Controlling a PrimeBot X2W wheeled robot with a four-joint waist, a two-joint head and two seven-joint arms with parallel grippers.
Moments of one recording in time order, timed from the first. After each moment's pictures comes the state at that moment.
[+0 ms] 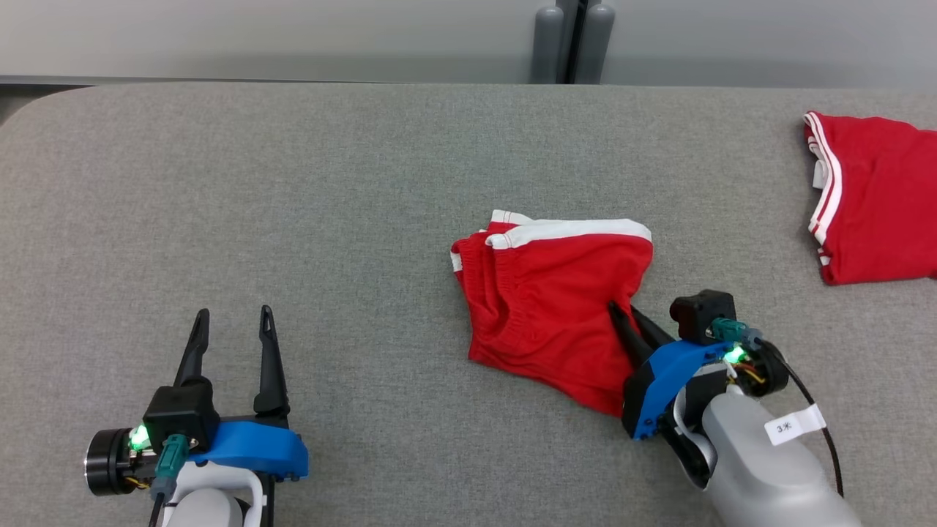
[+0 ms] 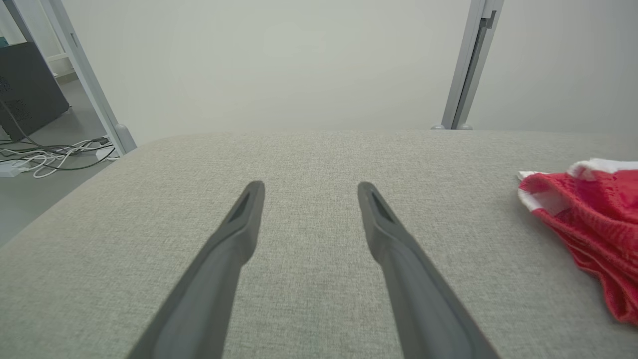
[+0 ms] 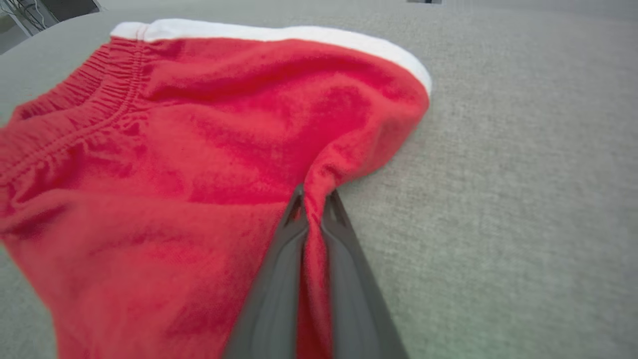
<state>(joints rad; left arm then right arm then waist) -0.15 0.12 -0.11 0.29 -0.15 0.07 -0.25 -0.59 -0.06 0.34 0.95 0.30 0.13 -0.19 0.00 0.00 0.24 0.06</state>
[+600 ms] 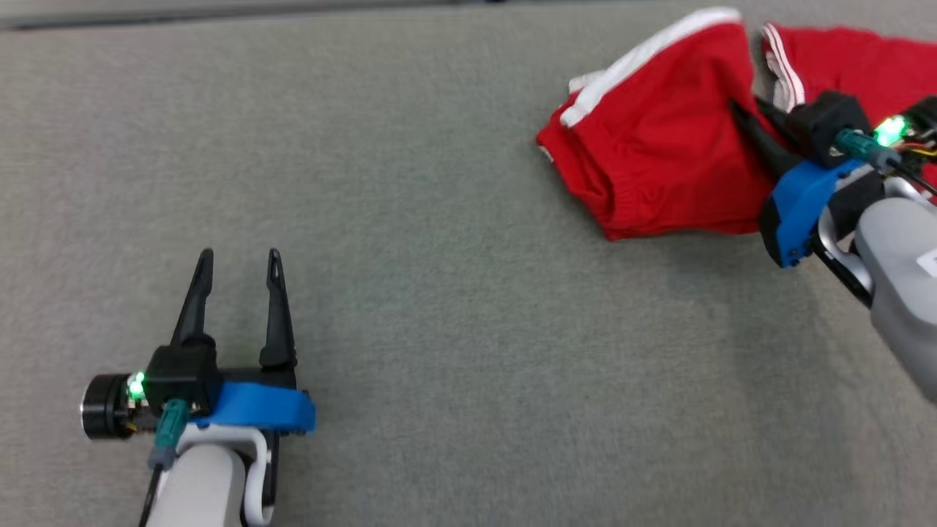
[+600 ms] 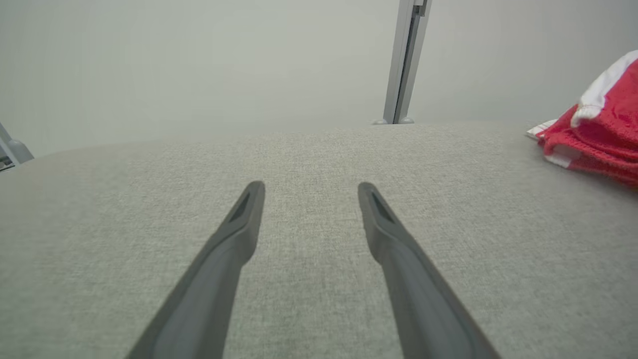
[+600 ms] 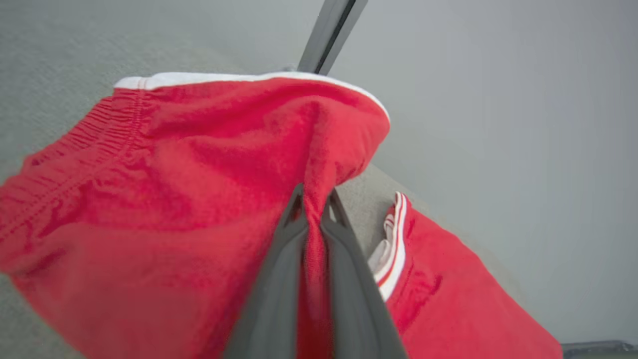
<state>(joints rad) -0.23 0.13 -0.14 0.24 -0.13 0.07 -0.26 -0.99 -0.47 0.72 0.85 0.31 0.13 -0.19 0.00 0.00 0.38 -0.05</state>
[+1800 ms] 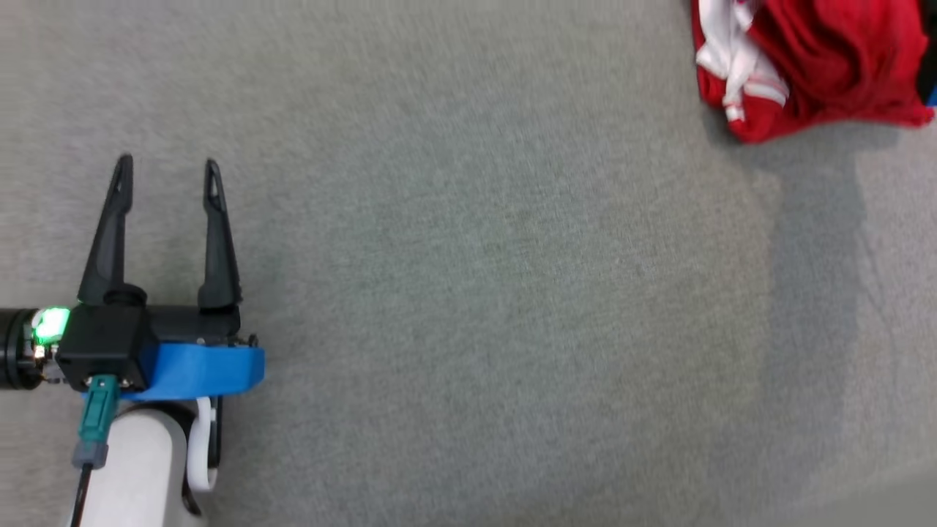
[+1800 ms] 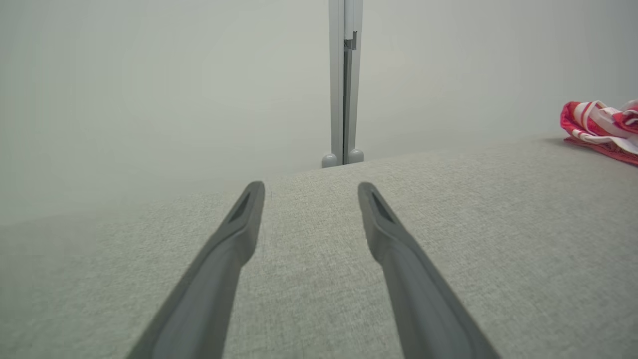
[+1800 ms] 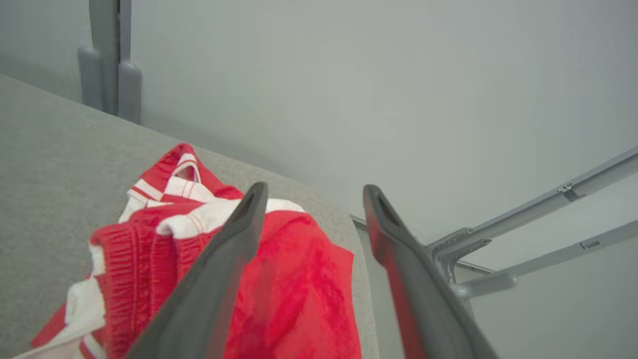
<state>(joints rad) -0.27 0.25 -0.14 -0.07 -0.07 0.11 -0.16 -1.32 -0.54 0.71 1.14 0.45 0.13 -0.26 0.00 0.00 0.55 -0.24</state>
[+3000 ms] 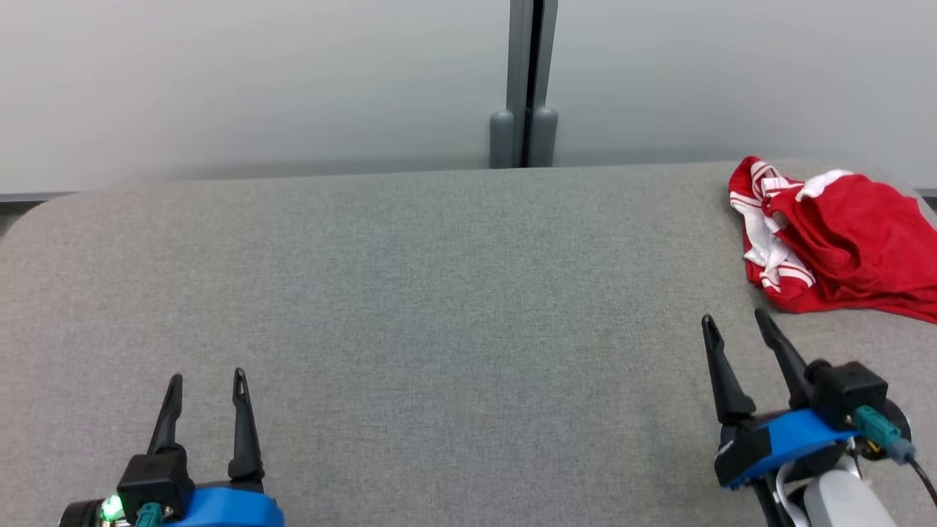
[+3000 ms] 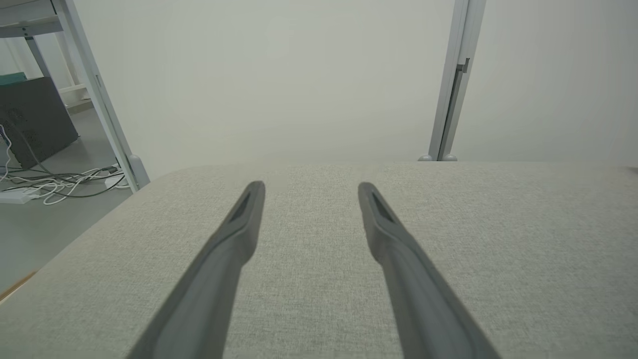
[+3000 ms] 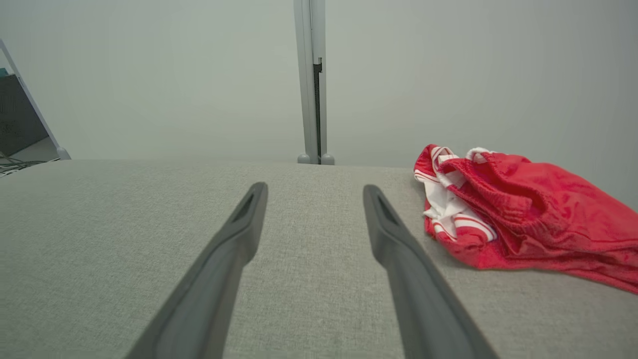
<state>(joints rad) 0.02 0.19 -0.13 0.20 -0.20 0.12 -0.25 -0.21 -0.14 0.05 0.39 0.18 0.13 -0.26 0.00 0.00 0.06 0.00</state>
